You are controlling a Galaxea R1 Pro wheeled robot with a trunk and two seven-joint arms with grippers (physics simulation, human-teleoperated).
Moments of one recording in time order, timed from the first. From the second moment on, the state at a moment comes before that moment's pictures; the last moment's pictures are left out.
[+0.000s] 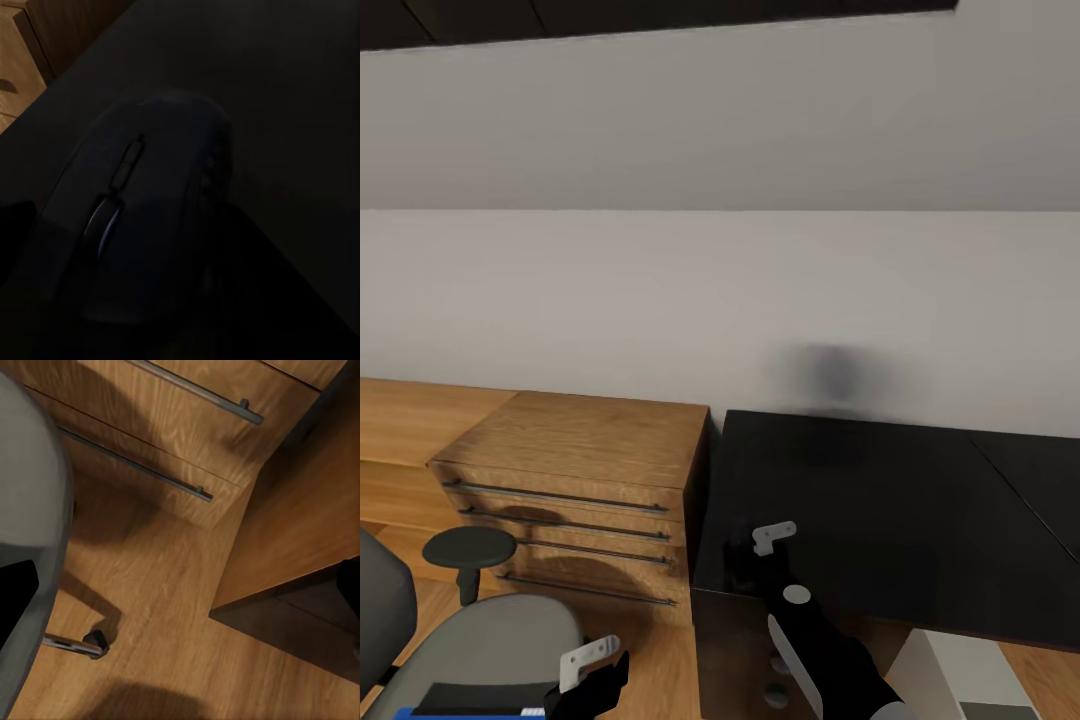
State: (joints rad) left arm -0.01 0.06 -0.27 -1.14 0.52 0.12 0.32; right arm -0.45 0.14 0.38 -0.84 -0.11 0.14 -0.13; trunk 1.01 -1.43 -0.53
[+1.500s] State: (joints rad) left arm -0.01 0.06 -0.27 -1.14 0.52 0.12 0.32; right arm -0.45 0.14 0.38 -0.84 -0.12 0.14 -0.13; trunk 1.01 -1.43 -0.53
